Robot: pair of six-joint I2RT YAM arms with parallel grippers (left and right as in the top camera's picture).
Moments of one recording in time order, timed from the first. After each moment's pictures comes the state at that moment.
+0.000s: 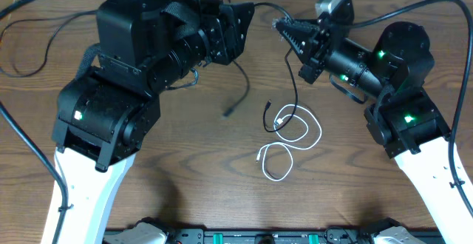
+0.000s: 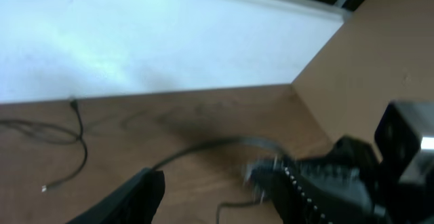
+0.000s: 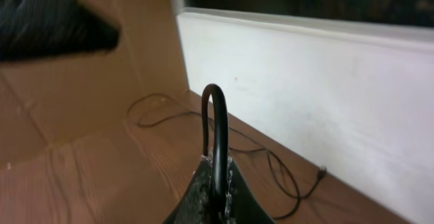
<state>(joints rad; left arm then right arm) -0.46 1.41 1.99 -0.91 0.18 -0.38 0.38 1.25 1.26 -0.06 -0.55 0.08</state>
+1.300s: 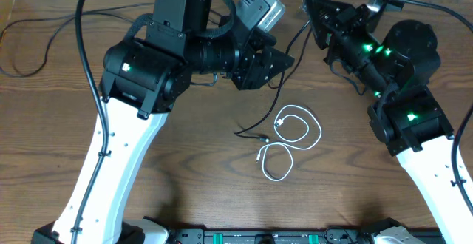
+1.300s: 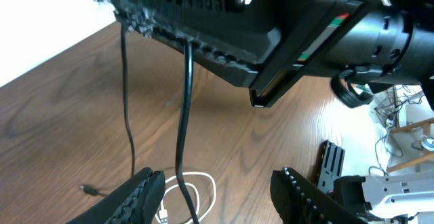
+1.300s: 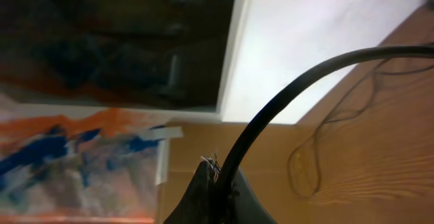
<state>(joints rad) -0.46 1.56 1.99 -1.06 0.69 0.12 0.35 1.25 1.26 0.00 -0.28 1.51</state>
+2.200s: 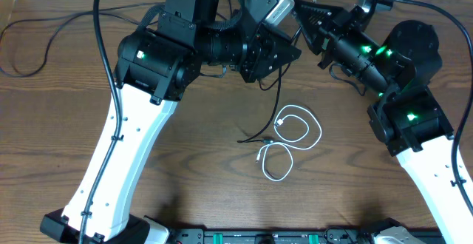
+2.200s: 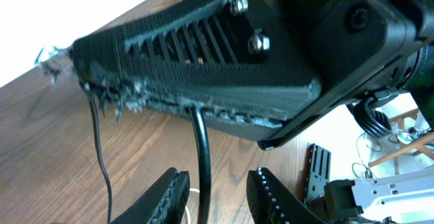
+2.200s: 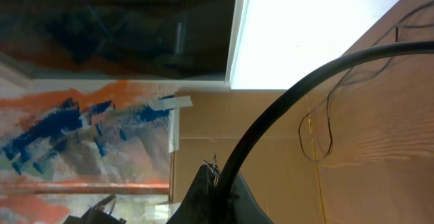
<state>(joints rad) -0.46 1.61 1.99 -1.00 0.78 0.13 0.35 1.25 1.26 0.01 -0.43 1.57</state>
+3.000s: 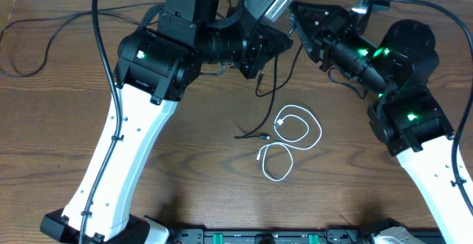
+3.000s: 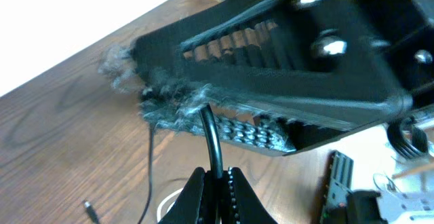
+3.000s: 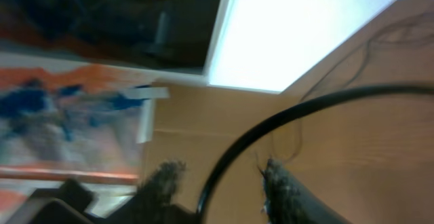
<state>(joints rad) -0.46 1.61 1.99 -0.99 0.67 0.09 0.35 1.25 1.26 -0.06 -0.43 1.41</state>
